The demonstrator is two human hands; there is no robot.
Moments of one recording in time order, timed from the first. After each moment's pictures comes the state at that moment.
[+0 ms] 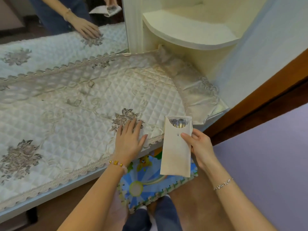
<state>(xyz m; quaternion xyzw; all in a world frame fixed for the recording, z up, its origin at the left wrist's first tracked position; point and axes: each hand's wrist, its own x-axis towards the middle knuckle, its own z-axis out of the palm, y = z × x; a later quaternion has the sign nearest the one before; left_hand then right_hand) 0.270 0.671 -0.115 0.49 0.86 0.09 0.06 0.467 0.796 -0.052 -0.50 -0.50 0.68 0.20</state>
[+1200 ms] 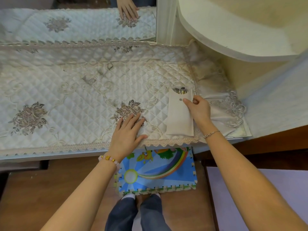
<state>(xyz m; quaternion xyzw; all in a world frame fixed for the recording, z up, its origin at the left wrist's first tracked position) 0.285 0.679 -0.124 0.41 0.91 0.09 0.07 0.353 0.942 -0.091 -0.44 -0.73 0.51 0.12</state>
